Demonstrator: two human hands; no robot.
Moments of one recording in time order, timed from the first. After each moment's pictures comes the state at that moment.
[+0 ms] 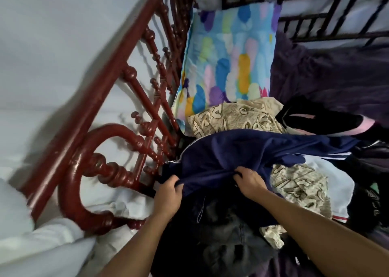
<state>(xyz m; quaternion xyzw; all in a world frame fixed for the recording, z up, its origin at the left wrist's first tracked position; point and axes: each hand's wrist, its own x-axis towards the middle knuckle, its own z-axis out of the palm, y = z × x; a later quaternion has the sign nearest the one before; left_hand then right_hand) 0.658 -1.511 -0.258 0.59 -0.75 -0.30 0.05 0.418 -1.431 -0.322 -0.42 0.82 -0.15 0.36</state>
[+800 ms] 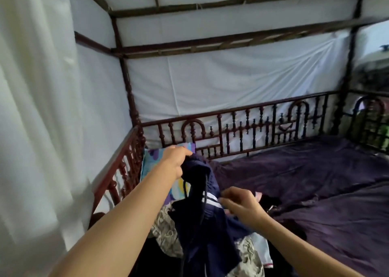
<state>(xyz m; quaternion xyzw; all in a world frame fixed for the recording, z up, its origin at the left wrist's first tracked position) 0.531 -1.392 0.133 0.36 -0.57 -0.69 0.28 0.452 -1.209 0.010 -0.41 0.69 -0.56 0.19</state>
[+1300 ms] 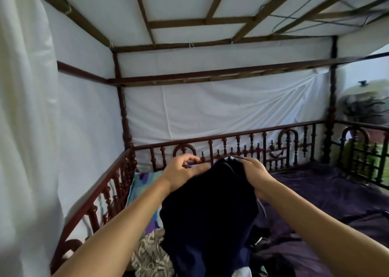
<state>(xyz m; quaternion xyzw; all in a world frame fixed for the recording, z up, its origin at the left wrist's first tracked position) 0.503 -1.325 0.170 0.17 -0.87 -0.39 0.25 0.355 -1.153 0.153 -0.27 0.65 -0.68 0.21</state>
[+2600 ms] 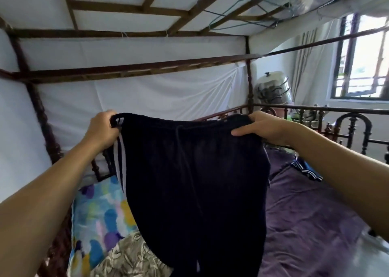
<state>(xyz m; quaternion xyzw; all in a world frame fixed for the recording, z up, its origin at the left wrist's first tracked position) 0.524 -1.454 0.257 0.11 -0.89 -0.17 0.40 0.392 -1.065 0.238 -0.32 0.76 -0.55 0.13</state>
